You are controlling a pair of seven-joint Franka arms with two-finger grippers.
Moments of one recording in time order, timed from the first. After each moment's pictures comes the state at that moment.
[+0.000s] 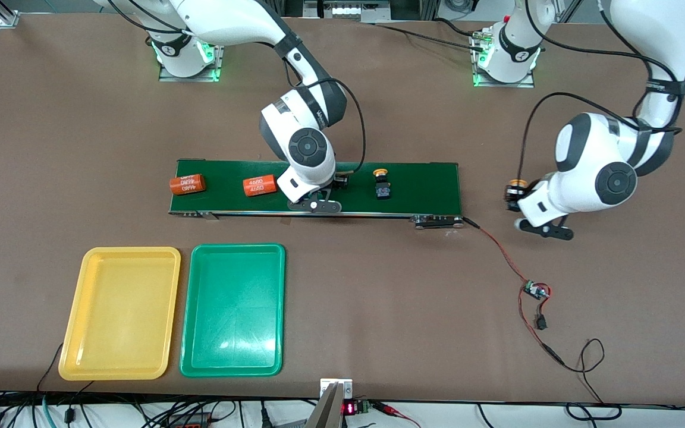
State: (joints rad) left arm 0.11 0.33 -0.27 -1.98 -0.12 2.04 0.06; right arm 0.82 0.69 -0.11 -1.52 0.21 2.06 0.71
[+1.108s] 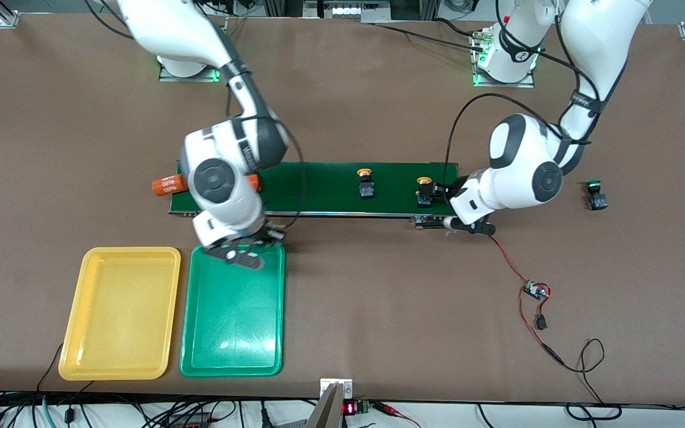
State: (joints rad) left arm 0.05 0.40 -0.39 -1.96 -0.37 2.17 -0.03; right arm 0.68 0.69 -0.32 -1.38 0.20 2.07 0.60
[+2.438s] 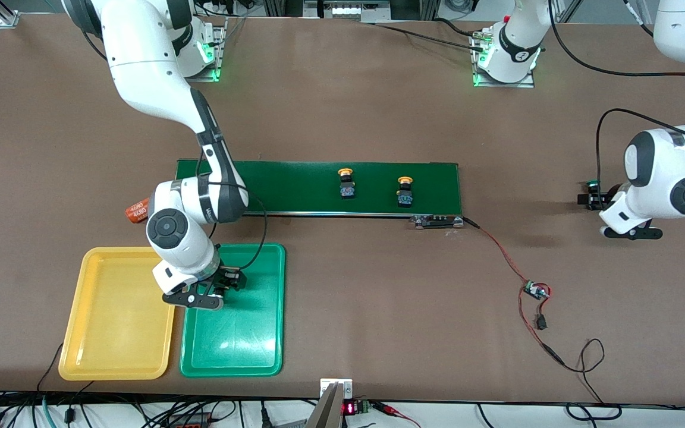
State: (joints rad) left arm 0.14 0.42 0.14 -2.04 0.21 2.21 0.16; right arm 0.56 0.85 -0.31 -1.34 0.20 2.26 0.34
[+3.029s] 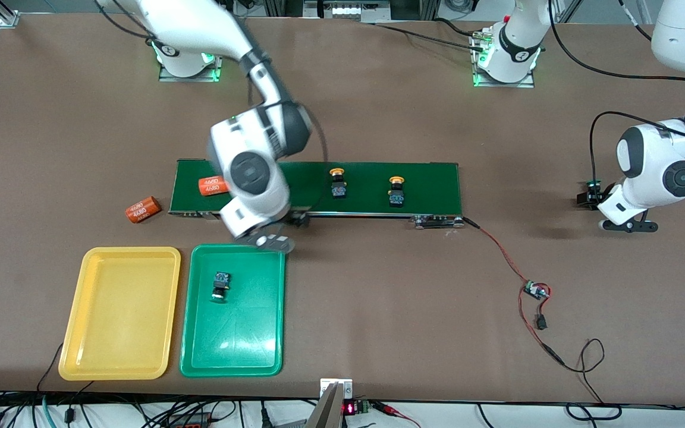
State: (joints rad) left arm 0.17 0.46 0.16 -2.15 0.21 2.43 0.19; right arm 0.85 0.68 -0.31 -1.39 0.20 1.95 0.68
